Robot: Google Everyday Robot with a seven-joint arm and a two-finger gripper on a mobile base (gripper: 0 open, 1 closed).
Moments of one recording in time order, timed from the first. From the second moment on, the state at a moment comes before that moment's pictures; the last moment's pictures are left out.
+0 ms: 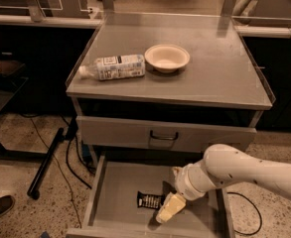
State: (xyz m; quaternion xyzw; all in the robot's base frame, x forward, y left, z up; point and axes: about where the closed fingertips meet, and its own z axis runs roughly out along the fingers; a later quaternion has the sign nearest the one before) arm 0.438 -0.077 0.538 -0.53 0.80 0.21 0.20
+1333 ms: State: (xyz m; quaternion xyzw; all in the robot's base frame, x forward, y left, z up) arm 0.460 -0.029 0.483 -0.55 0.78 0.18 0.24
